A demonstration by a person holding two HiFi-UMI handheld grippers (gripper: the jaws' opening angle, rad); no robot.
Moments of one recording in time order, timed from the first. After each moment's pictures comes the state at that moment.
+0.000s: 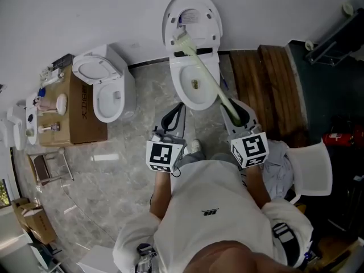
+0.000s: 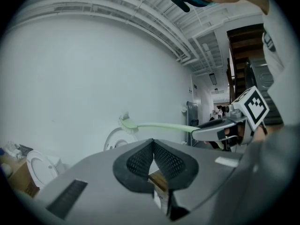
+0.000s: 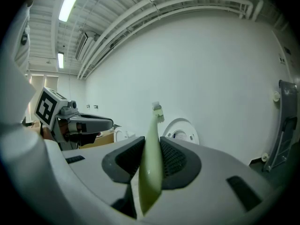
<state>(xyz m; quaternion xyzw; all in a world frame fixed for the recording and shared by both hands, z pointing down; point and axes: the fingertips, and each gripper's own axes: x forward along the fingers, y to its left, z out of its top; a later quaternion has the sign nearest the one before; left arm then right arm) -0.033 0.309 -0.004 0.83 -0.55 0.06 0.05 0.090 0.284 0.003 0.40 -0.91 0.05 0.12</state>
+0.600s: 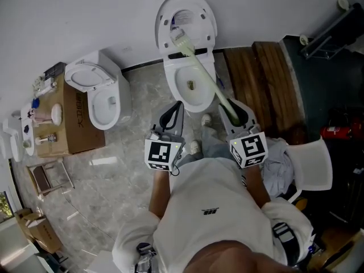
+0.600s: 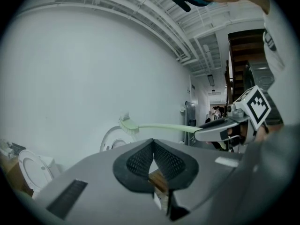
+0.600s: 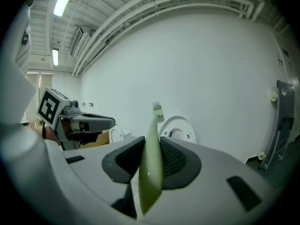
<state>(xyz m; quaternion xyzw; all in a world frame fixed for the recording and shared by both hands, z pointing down) -0.047 0.264 0.008 0.84 -0.53 0.06 0.06 0.078 0.251 0.013 0.42 -0.90 0.06 0.13</state>
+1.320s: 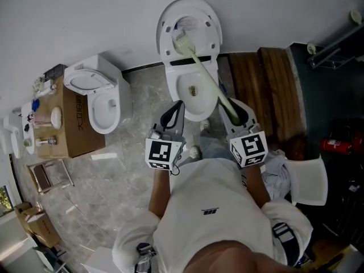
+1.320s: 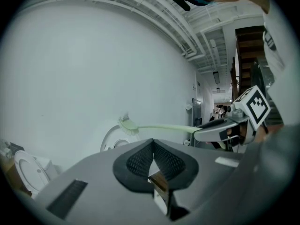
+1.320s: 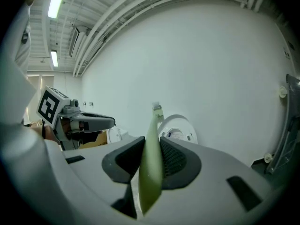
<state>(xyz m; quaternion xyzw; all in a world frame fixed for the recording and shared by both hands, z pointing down) -0.049 0.169 0.022 0.83 -0.54 0.07 0.07 0.075 0.151 0.030 0.40 -0.90 0.07 0.14</state>
